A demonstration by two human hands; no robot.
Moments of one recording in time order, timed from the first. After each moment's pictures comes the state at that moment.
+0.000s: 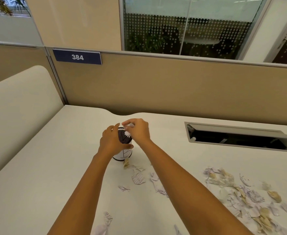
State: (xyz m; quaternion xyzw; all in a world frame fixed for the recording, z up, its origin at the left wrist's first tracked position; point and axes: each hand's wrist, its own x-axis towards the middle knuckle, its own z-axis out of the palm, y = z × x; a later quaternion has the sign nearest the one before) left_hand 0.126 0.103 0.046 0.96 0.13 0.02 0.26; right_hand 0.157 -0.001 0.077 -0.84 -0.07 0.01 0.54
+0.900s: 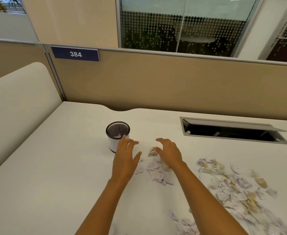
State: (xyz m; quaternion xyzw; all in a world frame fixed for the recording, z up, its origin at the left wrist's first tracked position) left_hand 0.050 0.040 -0.002 0.92 -0.01 0.21 0.32; right_hand 0.115 -0.125 0.008 -0.97 -0.07 0.05 0.24
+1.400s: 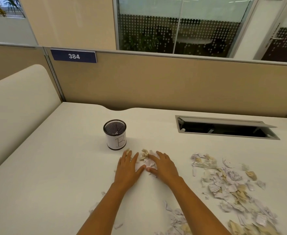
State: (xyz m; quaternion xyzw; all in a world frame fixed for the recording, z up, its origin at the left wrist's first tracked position) left_hand 0.036 0.025 -0.059 0.98 0.01 0.00 0.20; right_hand 0.063 -0.139 -0.032 -0.97 -0.14 0.13 0.14
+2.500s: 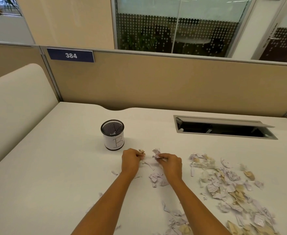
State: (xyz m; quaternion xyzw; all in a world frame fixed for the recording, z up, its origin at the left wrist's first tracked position) left_hand 0.066 -0.002 -0.018 0.88 0.14 0.05 0.44; right_hand 0.059 -0.148 -0.020 -0.87 0.08 -0.06 0.48
